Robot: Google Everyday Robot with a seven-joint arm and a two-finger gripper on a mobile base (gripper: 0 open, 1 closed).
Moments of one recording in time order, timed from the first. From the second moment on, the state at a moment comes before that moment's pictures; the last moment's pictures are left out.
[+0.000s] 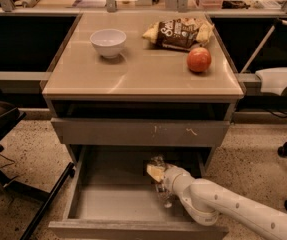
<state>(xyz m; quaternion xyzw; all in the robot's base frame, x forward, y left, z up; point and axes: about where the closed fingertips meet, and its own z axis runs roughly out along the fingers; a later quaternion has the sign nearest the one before) 0.581 -0.077 0.458 -0.06 0.86 0.22 0.45</state>
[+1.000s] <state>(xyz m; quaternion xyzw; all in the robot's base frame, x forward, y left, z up) 0.578 -0.092 0.446 -0.06 0.87 0.20 0.44</state>
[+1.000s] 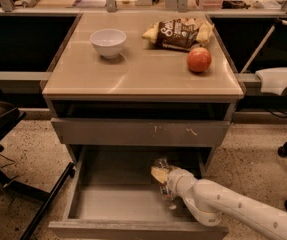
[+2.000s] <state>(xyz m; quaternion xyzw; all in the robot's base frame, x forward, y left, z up) 0.578 -0.092 0.446 -0.06 0.87 0.20 0.44</state>
